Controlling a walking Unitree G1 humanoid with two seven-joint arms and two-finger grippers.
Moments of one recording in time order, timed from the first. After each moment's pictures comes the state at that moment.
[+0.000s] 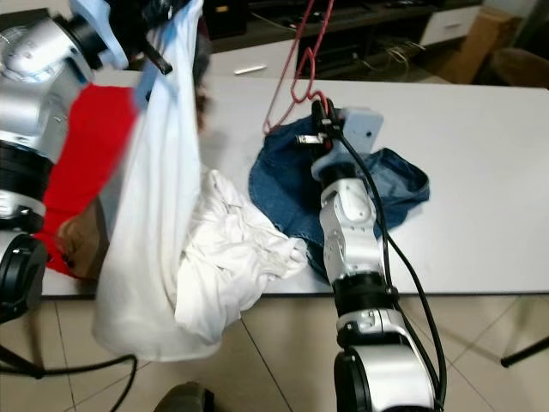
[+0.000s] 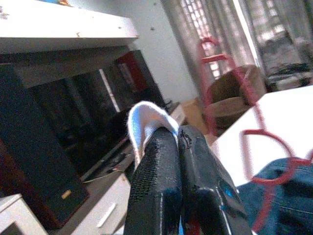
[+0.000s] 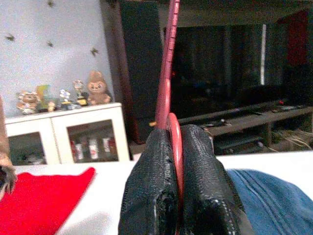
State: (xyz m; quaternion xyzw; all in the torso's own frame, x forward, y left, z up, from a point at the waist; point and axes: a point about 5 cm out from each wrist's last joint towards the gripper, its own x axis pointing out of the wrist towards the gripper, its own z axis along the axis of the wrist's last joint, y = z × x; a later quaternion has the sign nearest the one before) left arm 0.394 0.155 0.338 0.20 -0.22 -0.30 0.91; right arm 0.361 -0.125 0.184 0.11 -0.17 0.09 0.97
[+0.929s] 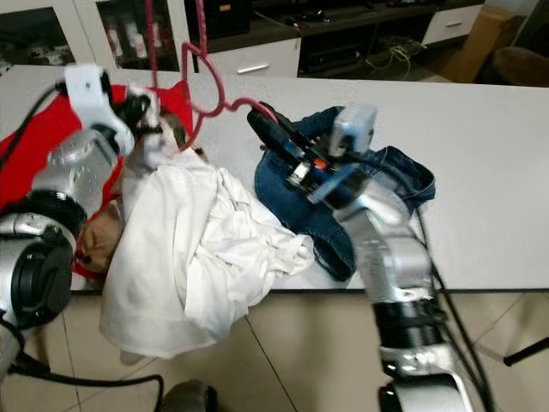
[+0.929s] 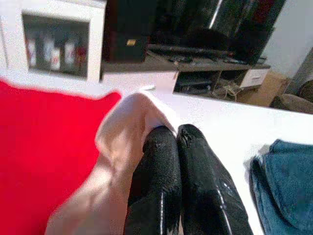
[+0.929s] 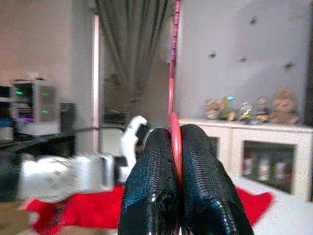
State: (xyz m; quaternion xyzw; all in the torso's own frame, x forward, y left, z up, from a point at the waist) left arm 0.408 0.206 0.195 -0.10 0.01 -0.05 0.99; right arm 0.304 -0.115 0.225 0.13 -0.19 0.49 0.84
